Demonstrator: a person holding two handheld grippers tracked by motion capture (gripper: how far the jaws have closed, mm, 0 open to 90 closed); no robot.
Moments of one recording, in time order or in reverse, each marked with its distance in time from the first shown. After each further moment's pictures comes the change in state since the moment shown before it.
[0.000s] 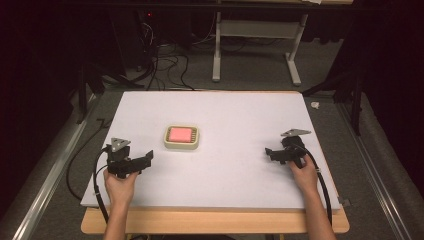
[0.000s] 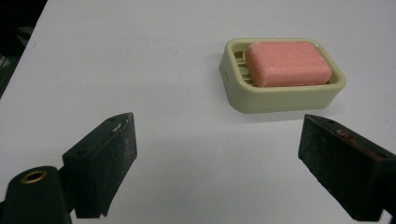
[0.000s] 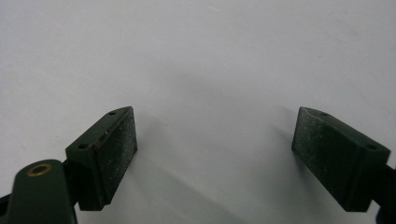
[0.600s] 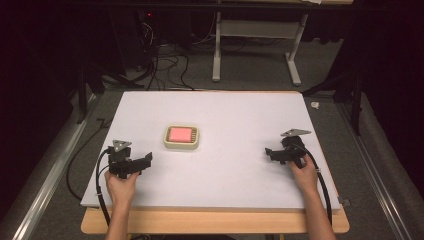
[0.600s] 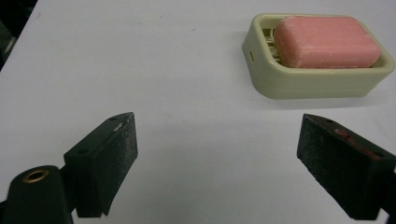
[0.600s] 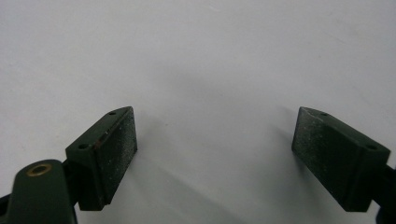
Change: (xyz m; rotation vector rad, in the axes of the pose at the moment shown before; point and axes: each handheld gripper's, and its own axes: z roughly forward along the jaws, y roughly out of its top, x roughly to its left) left arm 0.009 -0.011 0.019 0.050 0.041 -0.027; right arm 0.000 0.000 0.000 0.000 -0.001 0.000
